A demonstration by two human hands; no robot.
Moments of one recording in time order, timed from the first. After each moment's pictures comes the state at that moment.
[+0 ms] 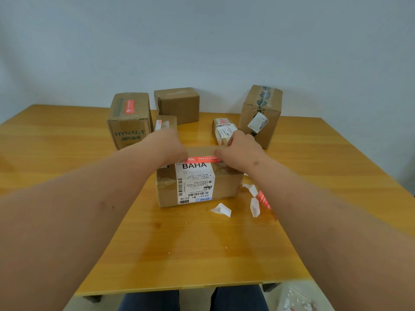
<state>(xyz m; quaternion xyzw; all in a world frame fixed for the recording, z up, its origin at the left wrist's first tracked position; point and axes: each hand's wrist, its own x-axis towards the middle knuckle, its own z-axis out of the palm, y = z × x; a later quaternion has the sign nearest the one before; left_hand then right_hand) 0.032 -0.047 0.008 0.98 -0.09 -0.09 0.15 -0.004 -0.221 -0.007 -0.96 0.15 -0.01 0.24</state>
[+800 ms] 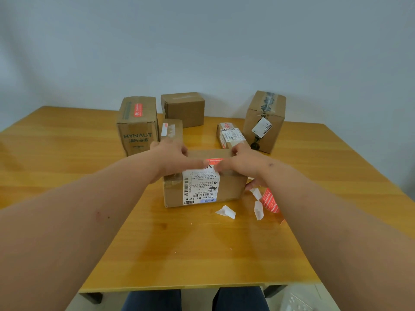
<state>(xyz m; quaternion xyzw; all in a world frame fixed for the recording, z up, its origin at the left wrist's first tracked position) 0.016 -0.032 -0.001 0.96 -0.10 -0.13 0.22 -0.015 -0.224 -0.005 -0.89 0.18 0.14 0.40</state>
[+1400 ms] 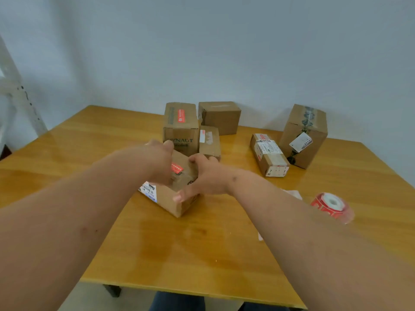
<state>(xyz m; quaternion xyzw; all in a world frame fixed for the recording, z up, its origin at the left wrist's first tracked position) 0.018 0.073 0.015 0.99 -0.06 -0.12 -0.08 0.006 -0.080 -0.010 -0.95 -0.08 0.20 0.24</state>
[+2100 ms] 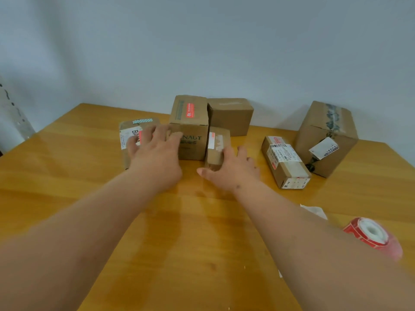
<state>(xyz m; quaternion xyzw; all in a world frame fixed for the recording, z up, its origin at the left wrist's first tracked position) 0.072 0.068 -0.013 0.99 -0.05 0.05 0.08 0.086 -0.105 -0.054 -0.98 0.10 0.01 0.15</state>
